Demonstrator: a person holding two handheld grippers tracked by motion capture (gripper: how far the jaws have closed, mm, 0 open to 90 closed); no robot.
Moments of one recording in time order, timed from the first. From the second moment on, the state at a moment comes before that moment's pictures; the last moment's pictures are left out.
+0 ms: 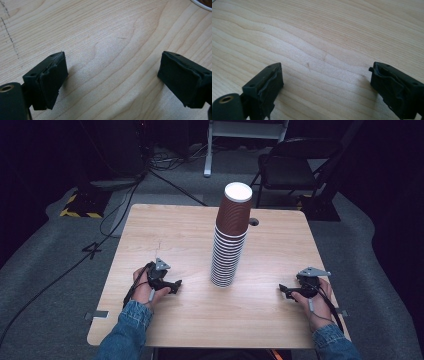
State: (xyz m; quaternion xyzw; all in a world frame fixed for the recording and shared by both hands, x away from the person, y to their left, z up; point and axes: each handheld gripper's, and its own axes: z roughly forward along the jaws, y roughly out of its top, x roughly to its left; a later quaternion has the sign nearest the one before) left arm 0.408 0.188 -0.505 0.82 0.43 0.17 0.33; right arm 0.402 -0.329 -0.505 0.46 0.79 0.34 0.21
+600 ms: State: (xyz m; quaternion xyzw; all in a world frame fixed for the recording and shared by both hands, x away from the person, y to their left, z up) left arm 0.407 0.179 -0.439 0.80 0.40 0.14 0.42; right arm 0.388 -0.330 -0.459 0.44 0.78 0.40 0.20
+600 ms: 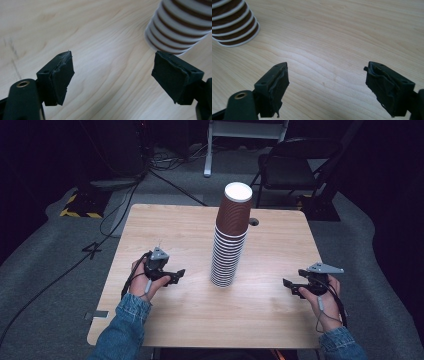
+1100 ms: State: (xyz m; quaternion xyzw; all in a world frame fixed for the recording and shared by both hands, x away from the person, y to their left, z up) left arm 0.393 0.115 -0.351 0.78 0.28 0.11 0.54; right arm 0.376 -0.324 -0.436 0.44 0.76 0.44 0.19
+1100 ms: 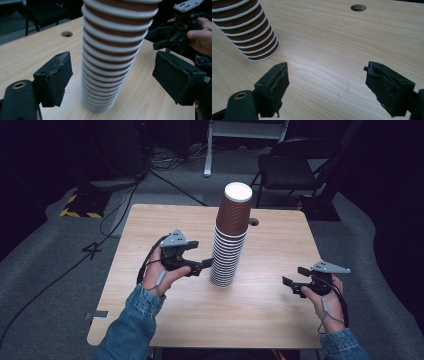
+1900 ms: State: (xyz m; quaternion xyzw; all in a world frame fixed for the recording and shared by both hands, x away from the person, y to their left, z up) left arm 0.414 0.066 -0.311 0.76 0.27 0.16 0.57; right arm 0.370 -0.325 -0.437 0.44 0.76 0.44 0.19
